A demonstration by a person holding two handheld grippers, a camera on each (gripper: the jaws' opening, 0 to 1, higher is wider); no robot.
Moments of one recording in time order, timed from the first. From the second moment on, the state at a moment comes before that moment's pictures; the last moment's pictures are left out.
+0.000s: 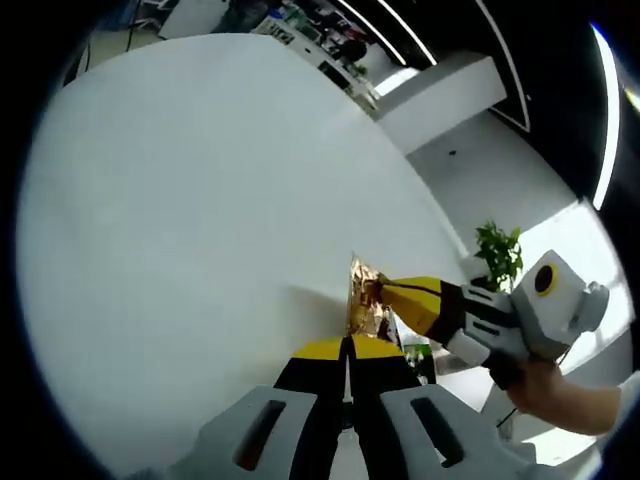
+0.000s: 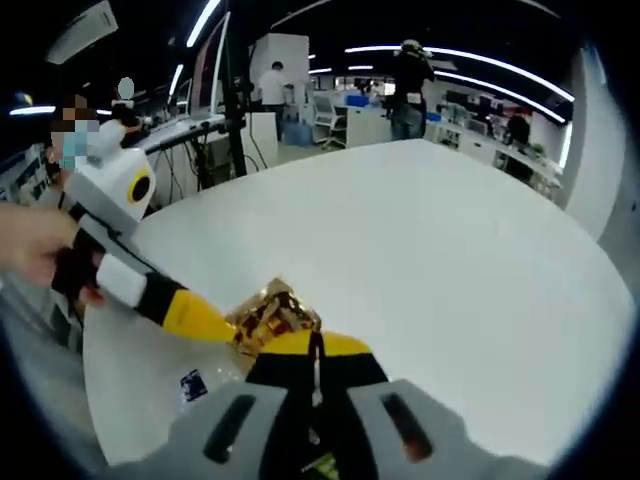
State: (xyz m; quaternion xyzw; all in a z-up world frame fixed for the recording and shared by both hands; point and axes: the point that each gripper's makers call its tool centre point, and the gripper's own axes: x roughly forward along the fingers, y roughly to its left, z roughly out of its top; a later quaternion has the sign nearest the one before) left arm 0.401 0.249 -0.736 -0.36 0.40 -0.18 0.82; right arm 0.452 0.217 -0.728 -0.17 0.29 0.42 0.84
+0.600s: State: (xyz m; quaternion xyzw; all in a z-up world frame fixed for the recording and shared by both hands) left arm 0.407 0.252 -0.746 -0.23 0.41 -0.20 0.86; right arm 0.455 0.219 -0.745 -0.26 0.28 0.44 0.81
